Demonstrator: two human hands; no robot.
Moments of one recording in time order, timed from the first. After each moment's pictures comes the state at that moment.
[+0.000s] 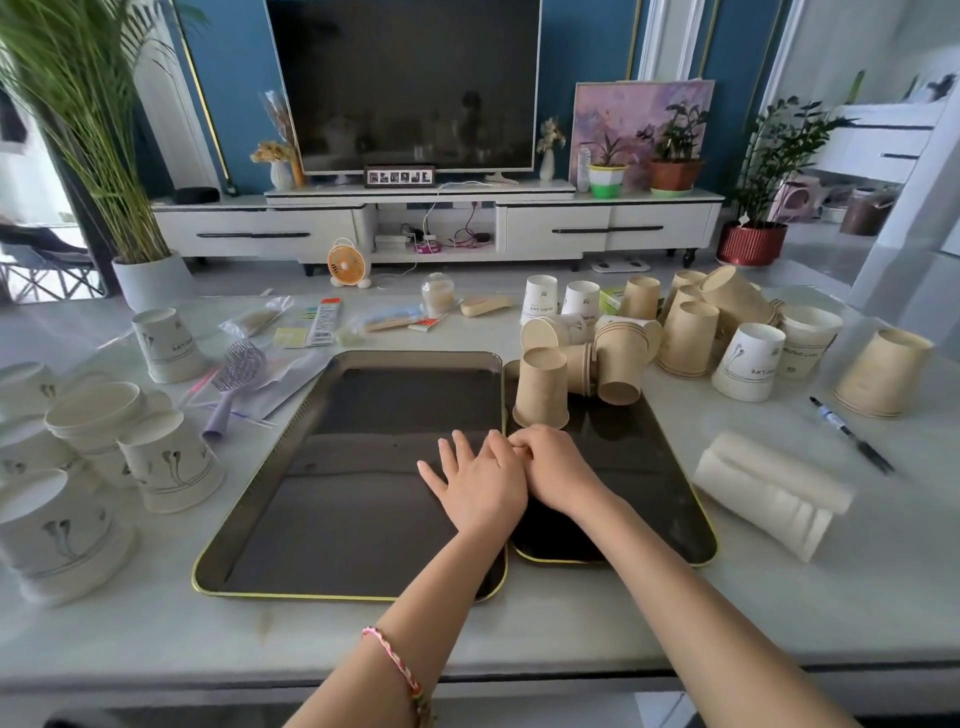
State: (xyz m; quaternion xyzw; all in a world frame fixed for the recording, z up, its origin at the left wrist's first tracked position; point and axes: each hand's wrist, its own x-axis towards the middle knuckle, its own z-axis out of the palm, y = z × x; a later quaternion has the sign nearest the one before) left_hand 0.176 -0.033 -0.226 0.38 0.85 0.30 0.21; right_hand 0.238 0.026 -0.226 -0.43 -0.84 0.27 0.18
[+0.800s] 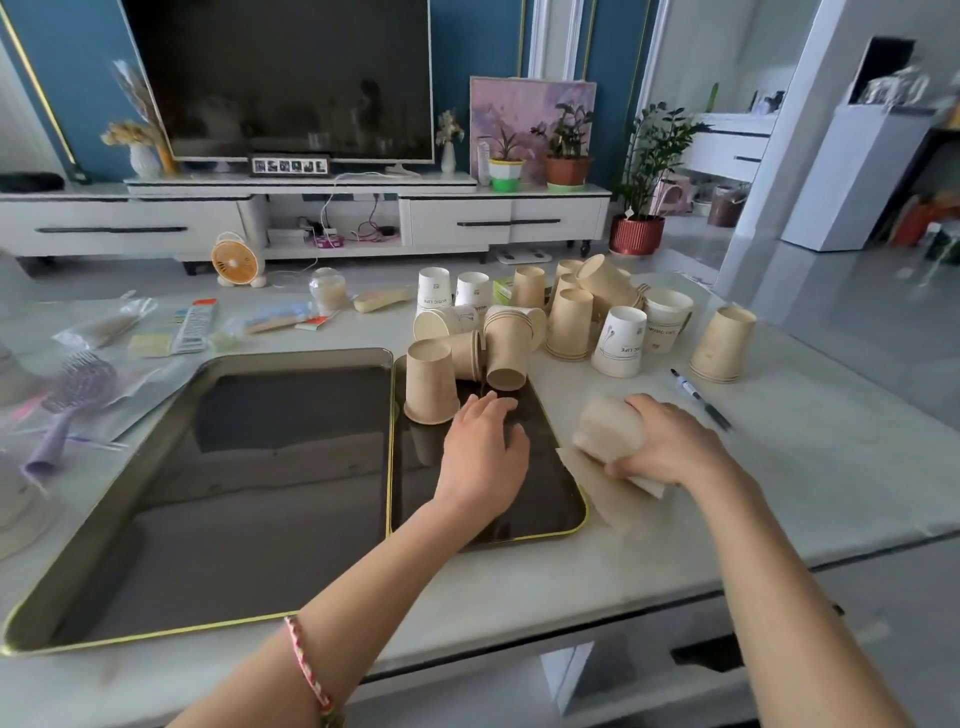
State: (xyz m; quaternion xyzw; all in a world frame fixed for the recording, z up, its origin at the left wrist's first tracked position) left_hand 0.248 -0.019 -0.199 0.62 0.67 0.37 0.16; right_hand 0.430 0.050 -0.185 -0.67 -0.73 0.12 0.05
